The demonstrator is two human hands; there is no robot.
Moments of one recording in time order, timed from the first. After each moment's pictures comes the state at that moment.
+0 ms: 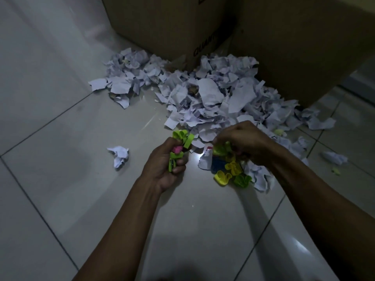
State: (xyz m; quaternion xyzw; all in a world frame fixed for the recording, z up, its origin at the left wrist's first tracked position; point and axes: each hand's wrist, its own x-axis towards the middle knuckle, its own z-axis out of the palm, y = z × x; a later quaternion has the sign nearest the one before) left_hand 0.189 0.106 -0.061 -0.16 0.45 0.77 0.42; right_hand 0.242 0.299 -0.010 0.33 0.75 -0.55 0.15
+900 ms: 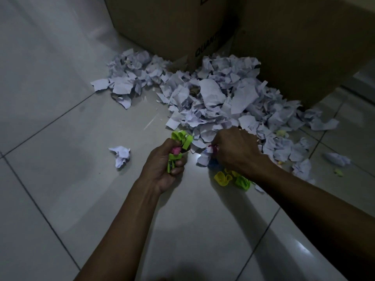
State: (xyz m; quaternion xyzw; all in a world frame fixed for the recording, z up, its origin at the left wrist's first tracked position) left_hand 0.189 0.100 -0.059 -0.18 0.47 0.77 0.40; right_hand 0.239 0.275 -0.037 0.12 0.99 -0.06 0.08
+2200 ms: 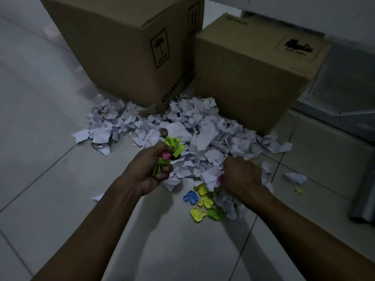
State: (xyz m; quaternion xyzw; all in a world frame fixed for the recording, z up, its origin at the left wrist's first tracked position) left_hand 0.147 0.171 0.043 -0.12 0.56 0.67 0.47; right_hand 0.278 0.344 0.002 0.28 0.95 -0.08 0.12
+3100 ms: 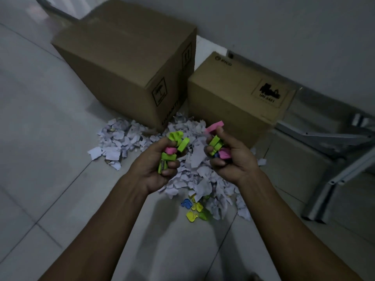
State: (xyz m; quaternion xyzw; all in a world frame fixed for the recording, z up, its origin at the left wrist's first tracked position) left_hand 0.122 0.219 0.190 -0.17 0.49 0.66 0.54; right_hand 0.220 0.375 0.176 0.36 0.23 -0.91 -0.02
